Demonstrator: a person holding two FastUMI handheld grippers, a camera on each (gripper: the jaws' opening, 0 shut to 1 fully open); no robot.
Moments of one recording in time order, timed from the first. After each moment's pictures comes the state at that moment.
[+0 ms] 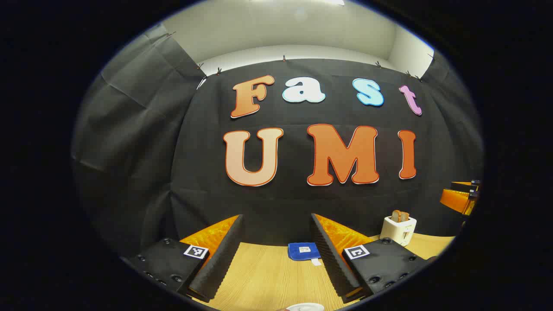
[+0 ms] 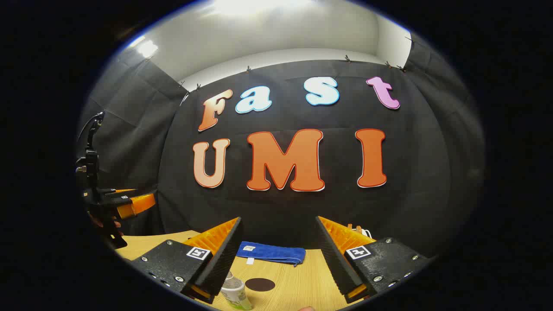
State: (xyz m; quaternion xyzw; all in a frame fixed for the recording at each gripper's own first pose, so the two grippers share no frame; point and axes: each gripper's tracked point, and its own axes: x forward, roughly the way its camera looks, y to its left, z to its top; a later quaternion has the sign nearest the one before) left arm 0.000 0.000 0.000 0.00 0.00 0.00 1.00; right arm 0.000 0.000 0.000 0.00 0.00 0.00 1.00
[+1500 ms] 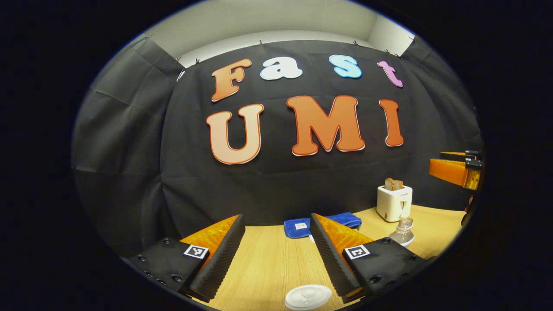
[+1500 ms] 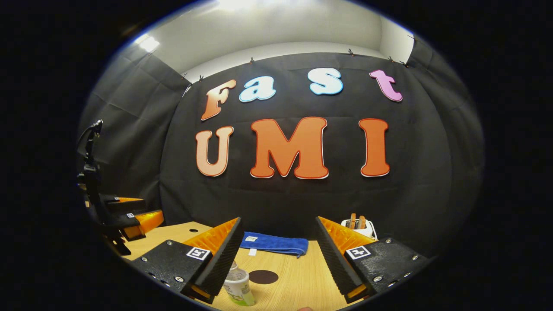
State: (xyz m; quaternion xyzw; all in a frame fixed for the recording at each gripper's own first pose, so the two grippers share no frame) left arm -0.026 -0.030 -0.086 0.05 0.08 -0.05 0.99; right arm -0.010 0.020 -0.044 0.01 0.03 0.01 1.00
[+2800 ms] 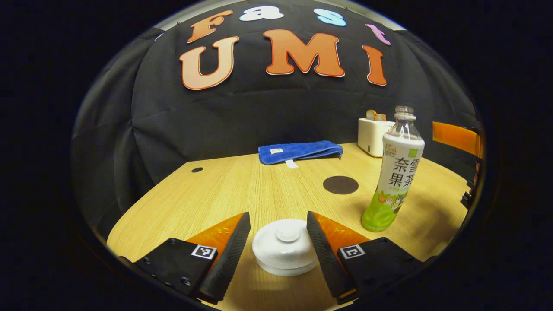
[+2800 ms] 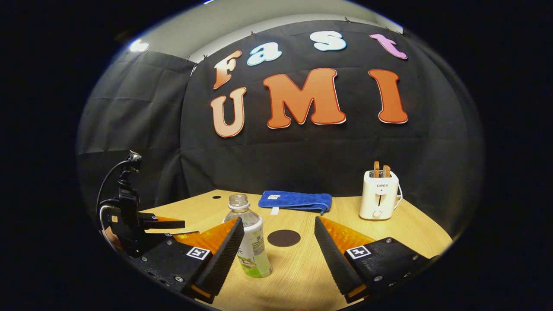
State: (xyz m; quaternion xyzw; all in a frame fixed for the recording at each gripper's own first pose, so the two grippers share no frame) left arm -0.070 -0.051 -0.265 0.07 0.28 -0.11 0.95; right arm -0.049 0.032 -0.162 0.04 0.16 0.08 0.98
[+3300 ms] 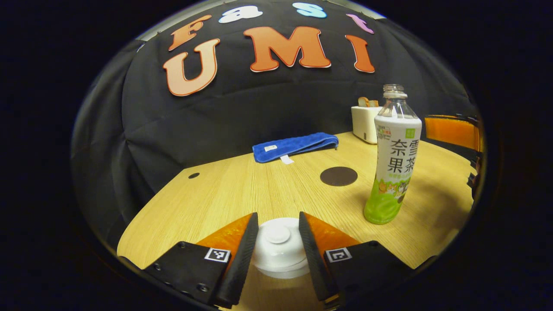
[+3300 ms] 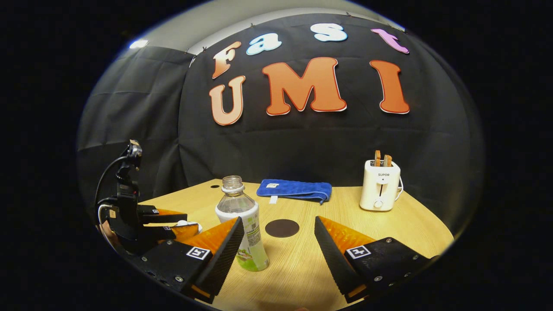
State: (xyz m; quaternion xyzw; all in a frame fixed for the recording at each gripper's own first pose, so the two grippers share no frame) left arm -0.069 -0.062 -0.272 0.11 0.28 -0.12 0.95; right arm -0.050 0.033 -0.187 0.03 0.20 0.09 0.98
